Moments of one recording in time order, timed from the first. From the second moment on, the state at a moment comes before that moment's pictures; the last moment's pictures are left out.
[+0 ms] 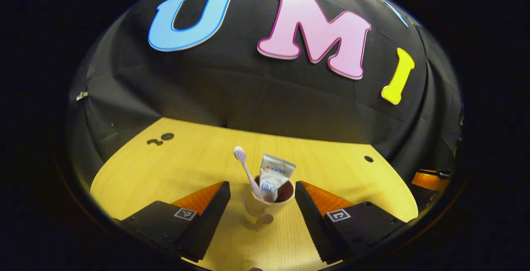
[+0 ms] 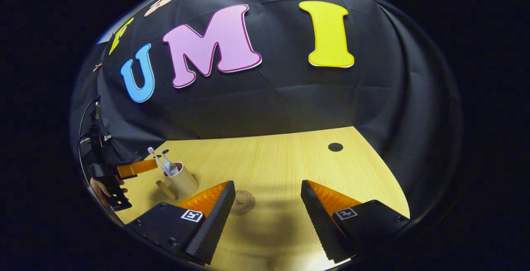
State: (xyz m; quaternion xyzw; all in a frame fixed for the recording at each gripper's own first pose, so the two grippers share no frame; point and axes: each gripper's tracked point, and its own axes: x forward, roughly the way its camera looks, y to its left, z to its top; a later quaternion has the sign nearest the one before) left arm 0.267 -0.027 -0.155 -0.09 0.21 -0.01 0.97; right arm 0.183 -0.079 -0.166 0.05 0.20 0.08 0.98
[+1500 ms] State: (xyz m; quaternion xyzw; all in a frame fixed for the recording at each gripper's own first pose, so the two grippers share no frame) left arm 0.289 -0.046 -0.270 0.07 0.56 -0.09 0.82; right arm 0.150 -0.224 -0.171 0.08 0.20 -0.08 0.97
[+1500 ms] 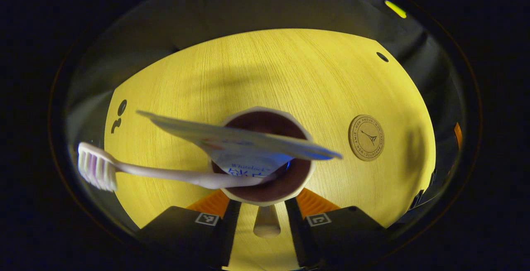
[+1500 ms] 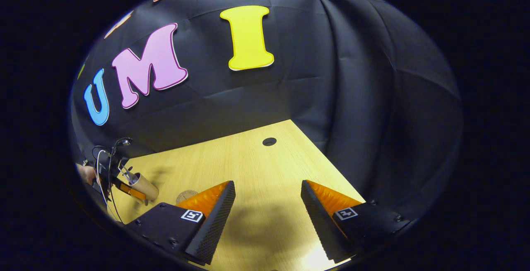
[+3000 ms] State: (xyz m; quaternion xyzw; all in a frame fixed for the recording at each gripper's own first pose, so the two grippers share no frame) left arm 0.289 -0.180 -0.235 0.14 0.53 -0.17 0.82; right arm 0.074 -0.311 -0.147 0.07 0.18 -0.15 0.97
